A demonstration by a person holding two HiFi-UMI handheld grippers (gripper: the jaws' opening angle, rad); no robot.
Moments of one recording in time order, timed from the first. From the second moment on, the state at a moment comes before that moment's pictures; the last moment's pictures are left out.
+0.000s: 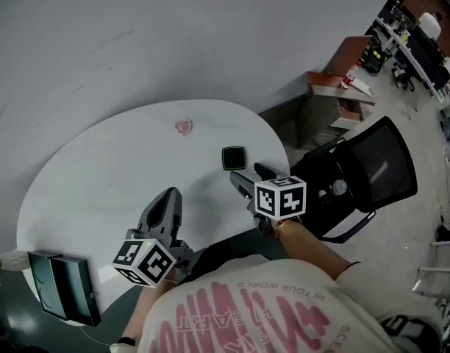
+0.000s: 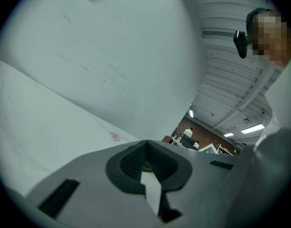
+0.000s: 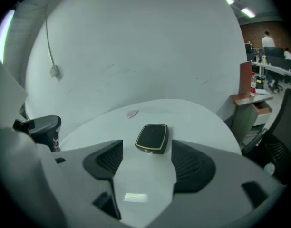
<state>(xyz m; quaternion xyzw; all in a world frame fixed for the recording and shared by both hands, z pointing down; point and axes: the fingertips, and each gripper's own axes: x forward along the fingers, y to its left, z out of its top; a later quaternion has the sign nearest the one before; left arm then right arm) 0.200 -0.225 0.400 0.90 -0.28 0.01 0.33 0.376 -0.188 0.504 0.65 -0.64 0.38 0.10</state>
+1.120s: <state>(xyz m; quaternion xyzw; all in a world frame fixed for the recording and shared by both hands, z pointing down) 0.196 -0.280 0.386 0.88 -0.35 -0.02 0.32 0.379 -0.236 0.547 0.65 -0.60 0.36 0.29</state>
